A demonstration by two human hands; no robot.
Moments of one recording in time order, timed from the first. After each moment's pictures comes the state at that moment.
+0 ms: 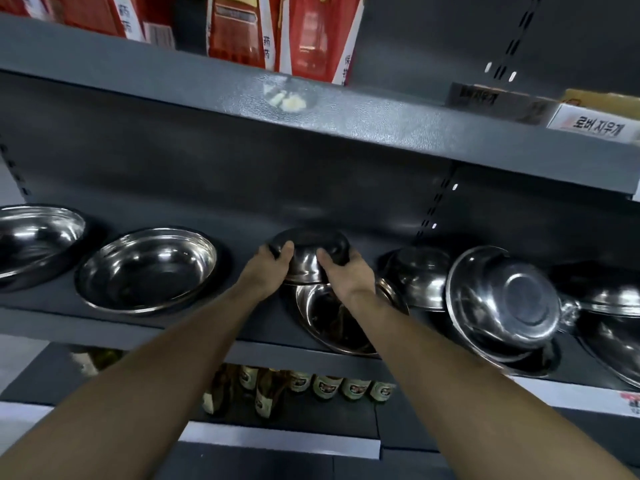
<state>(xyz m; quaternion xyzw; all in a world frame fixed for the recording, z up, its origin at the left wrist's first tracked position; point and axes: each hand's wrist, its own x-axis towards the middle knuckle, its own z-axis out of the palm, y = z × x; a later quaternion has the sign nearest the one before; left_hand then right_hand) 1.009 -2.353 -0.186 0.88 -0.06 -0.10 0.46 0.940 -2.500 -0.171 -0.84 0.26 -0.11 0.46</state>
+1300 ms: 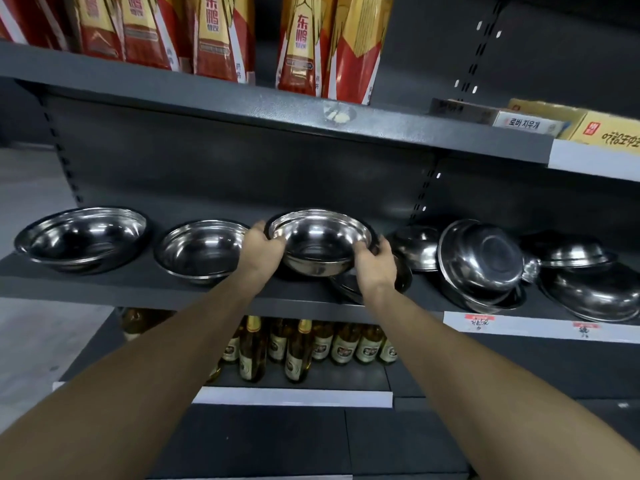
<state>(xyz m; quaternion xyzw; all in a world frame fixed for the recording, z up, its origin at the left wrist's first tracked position) 0.938 -2.254 -0.151 0.74 -0.10 -0.01 0.66 0.835 -2.416 -0.135 -0.70 0.31 -0.26 0.59</state>
